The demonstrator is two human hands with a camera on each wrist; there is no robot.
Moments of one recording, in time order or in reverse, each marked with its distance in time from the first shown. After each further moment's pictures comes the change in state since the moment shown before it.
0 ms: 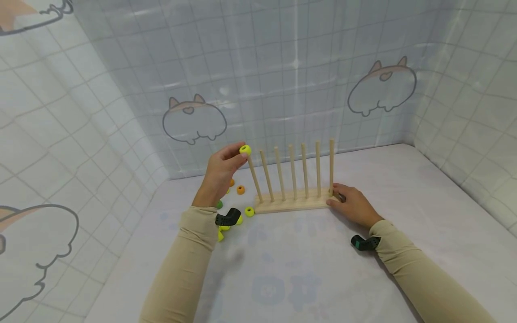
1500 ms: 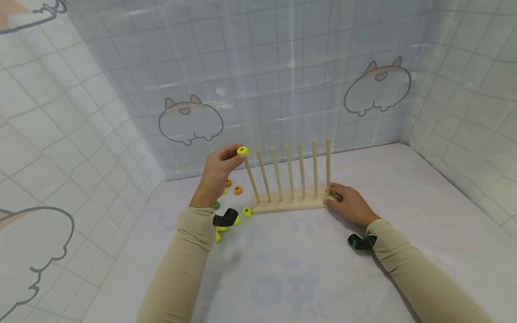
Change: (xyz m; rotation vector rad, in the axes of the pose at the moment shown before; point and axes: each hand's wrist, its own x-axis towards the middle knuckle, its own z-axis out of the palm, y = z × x) left_hand -0.002 -0.003 -0.003 0.177 -0.004 0.022; right_hand 0.000 0.001 0.002 -0.016 0.003 0.013
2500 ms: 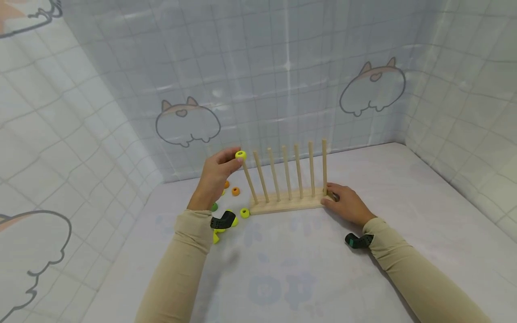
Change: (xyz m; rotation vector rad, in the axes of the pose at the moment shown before) left_hand 0.002 -0.005 -0.001 -0.073 -0.033 -0.054; right_hand 0.001 0.001 0.001 0.014 0.008 0.012
